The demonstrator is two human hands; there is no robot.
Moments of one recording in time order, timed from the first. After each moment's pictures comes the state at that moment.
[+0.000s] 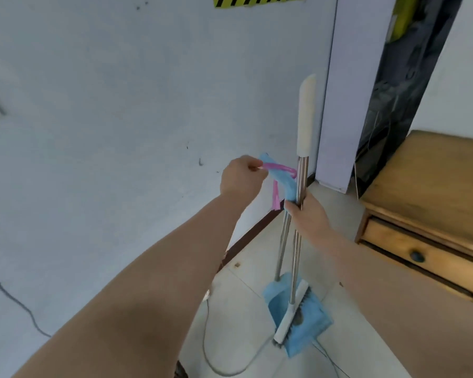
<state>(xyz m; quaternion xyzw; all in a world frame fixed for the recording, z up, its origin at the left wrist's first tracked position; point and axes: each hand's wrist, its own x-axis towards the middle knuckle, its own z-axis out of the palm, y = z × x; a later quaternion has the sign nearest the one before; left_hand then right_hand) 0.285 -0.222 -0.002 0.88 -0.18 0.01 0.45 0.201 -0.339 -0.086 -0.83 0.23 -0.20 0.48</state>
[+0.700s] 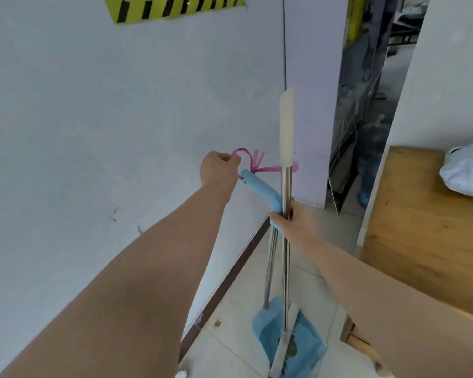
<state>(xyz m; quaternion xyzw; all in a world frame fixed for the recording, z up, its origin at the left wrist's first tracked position) 0.534 -0.454 0.017 0.84 -0.13 -0.02 0.53 0.407 -0.544 -0.099 -0.77 0.28 -0.20 0.53</state>
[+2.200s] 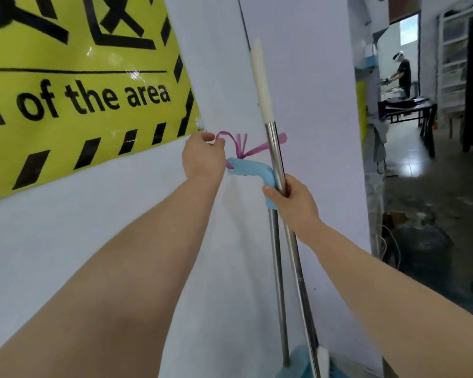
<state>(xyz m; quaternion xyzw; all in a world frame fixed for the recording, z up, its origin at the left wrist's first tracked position) 0.969 -0.913 0.201 0.78 -0.24 0.24 0.53 0.867 -1.010 0.077 -0.70 0.17 -0.45 0.53</state>
